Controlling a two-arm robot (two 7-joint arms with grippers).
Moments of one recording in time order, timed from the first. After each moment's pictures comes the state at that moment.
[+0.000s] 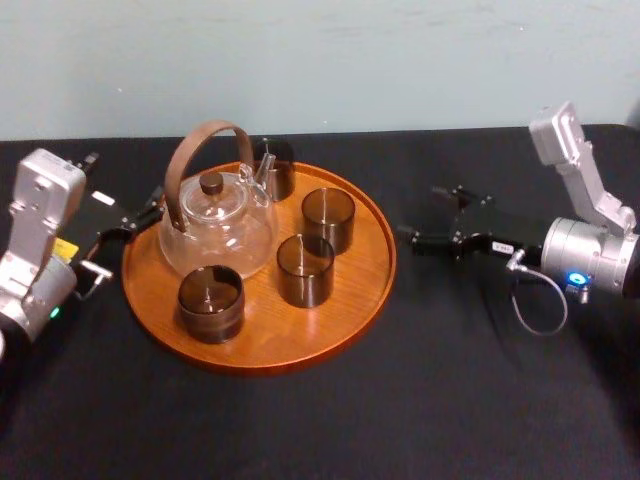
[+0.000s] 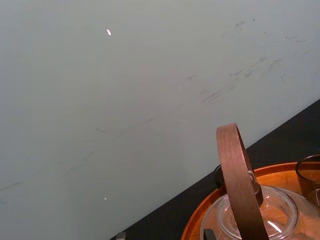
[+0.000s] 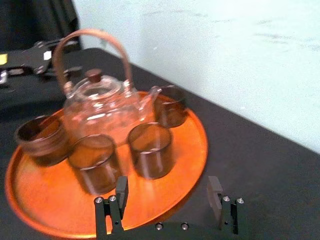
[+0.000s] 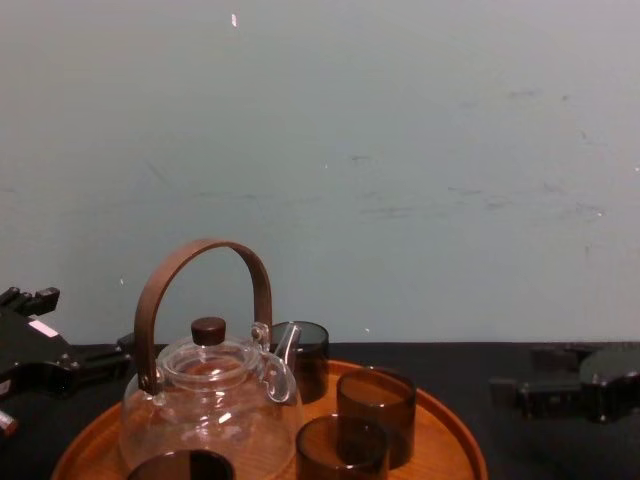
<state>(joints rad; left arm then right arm) -0.20 0.60 0.45 -1.41 -0.25 -0.12 0.03 0.41 0.57 -0.51 -1.26 0.54 0.10 0.66</state>
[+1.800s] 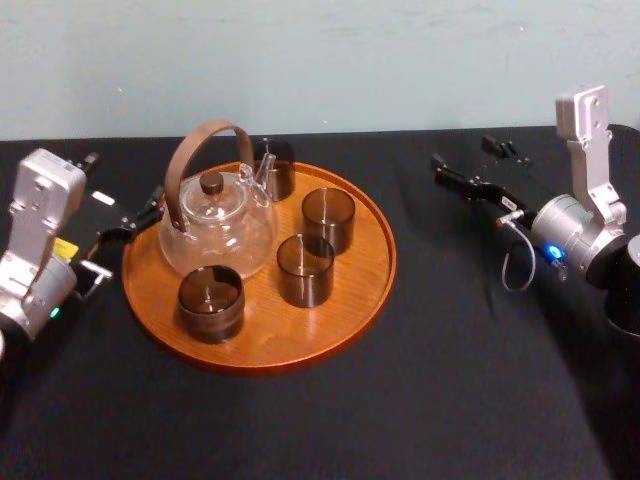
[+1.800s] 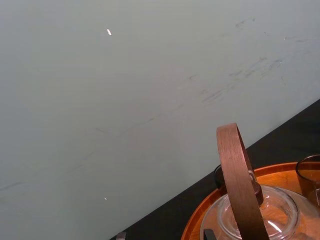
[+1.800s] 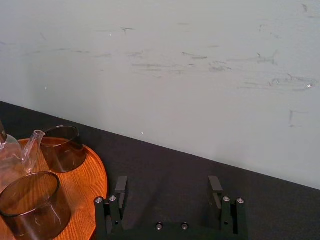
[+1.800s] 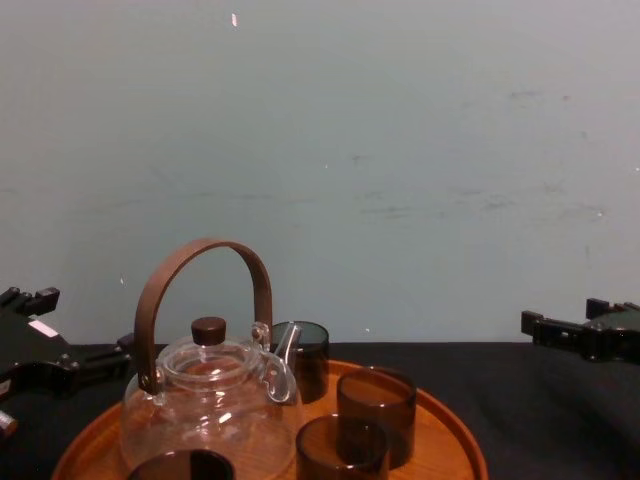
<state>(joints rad) -0.20 0.60 0.45 -1.41 -0.25 -0.12 0.03 0.42 0.38 -0.37 -1.10 0.45 -0.04 0.32</state>
